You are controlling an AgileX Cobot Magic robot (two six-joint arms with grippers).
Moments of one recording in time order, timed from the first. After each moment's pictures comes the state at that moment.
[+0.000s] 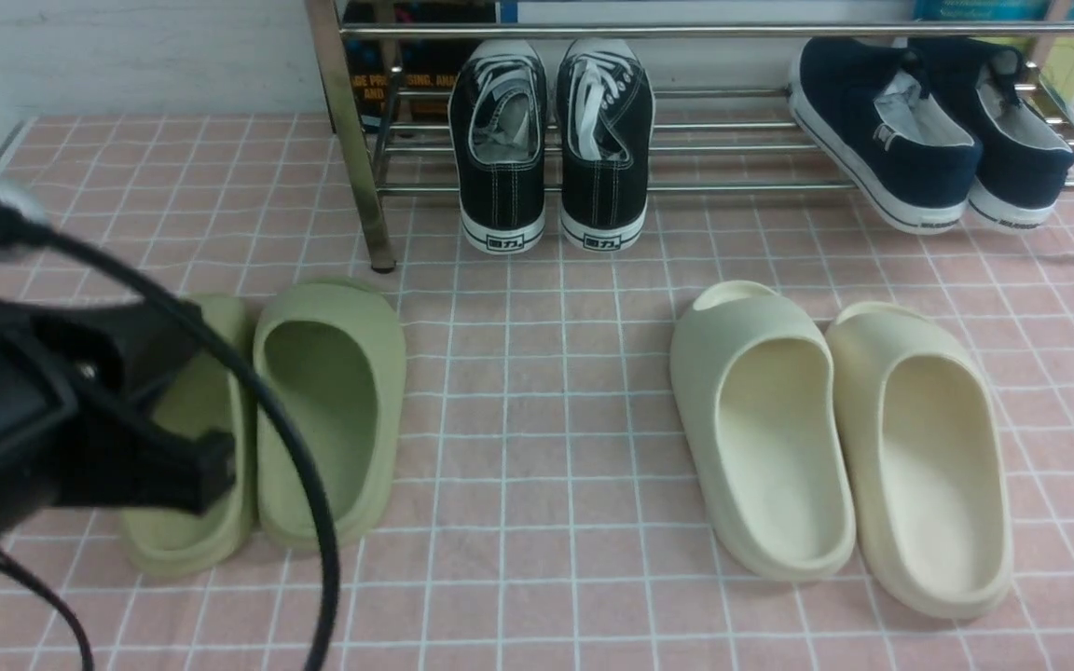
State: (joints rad) right arm -0.01 -0.01 0.02 0.03 0.36 0.07; left arm -0.67 0.73 -0.60 0.72 0.38 -0.73
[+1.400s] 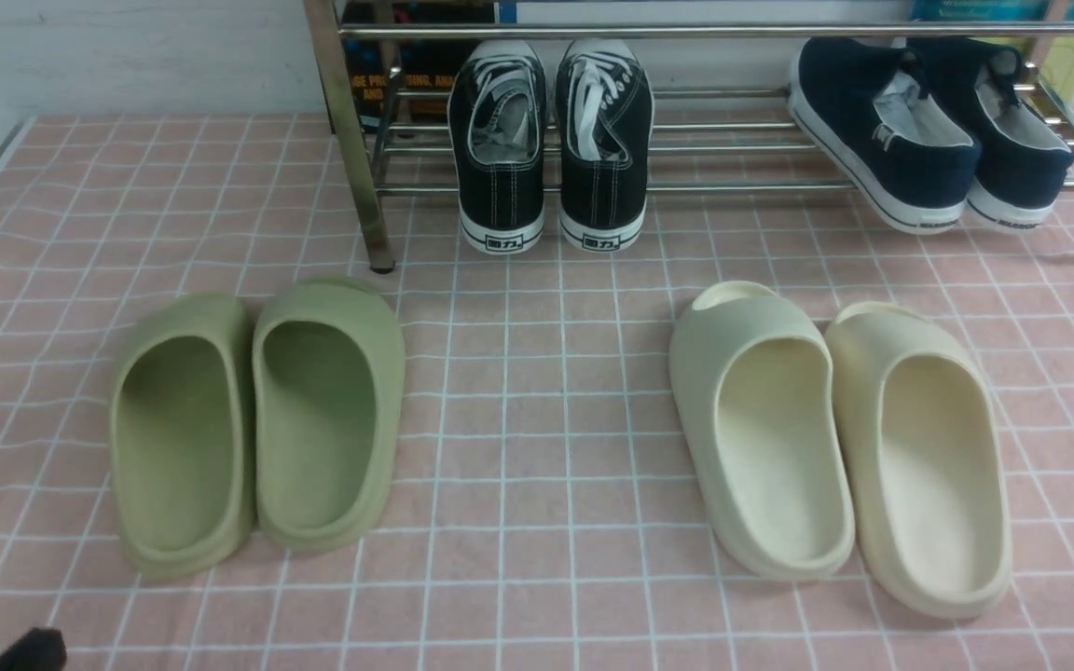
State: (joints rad) right arm -0.01 -0.01 0.02 0.03 0.37 0.07; left arm -0.12 -0.01 0.03 -0.02 0.33 0.09
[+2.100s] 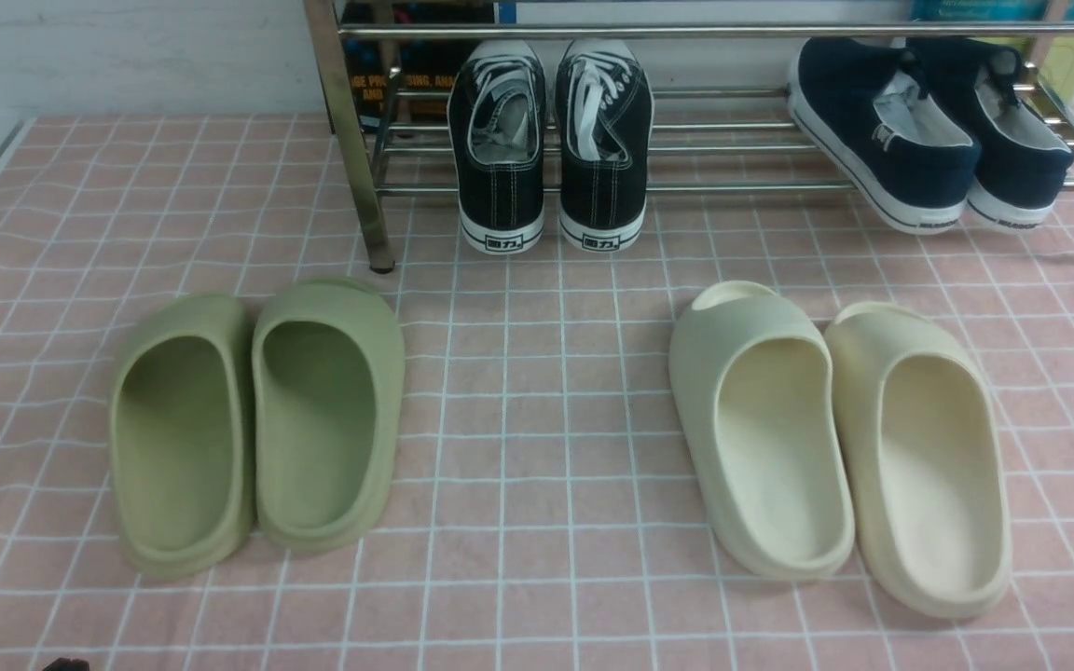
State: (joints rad) right arm -0.01 -0.01 0.02 0.03 0.37 0.07; left arm -0.12 -0.01 0.02 -0.10 0.38 0.17
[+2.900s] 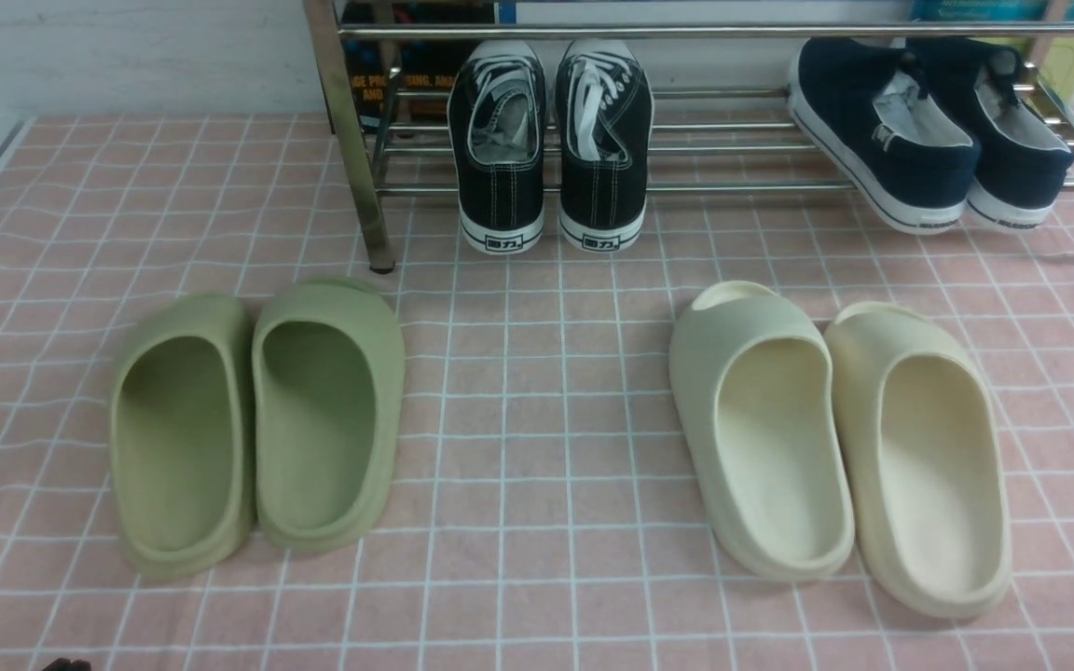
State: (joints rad) right arm -0.01 -0.01 0.02 0.03 0.37 0.07; left arm -0.12 -0.01 0.02 -0.11 0.38 0.17
